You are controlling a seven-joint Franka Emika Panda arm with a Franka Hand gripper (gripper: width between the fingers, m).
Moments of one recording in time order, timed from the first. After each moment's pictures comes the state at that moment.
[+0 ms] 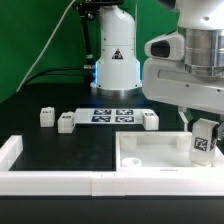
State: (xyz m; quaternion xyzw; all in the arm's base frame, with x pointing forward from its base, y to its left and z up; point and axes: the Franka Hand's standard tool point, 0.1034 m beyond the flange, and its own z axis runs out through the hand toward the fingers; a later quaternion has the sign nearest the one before) arm 0.628 0.121 0.080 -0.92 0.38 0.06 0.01
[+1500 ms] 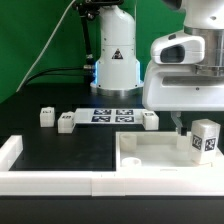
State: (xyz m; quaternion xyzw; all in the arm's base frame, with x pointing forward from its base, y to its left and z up) arm 0.629 0.126 0.079 -1.00 -0.04 0.05 0.02
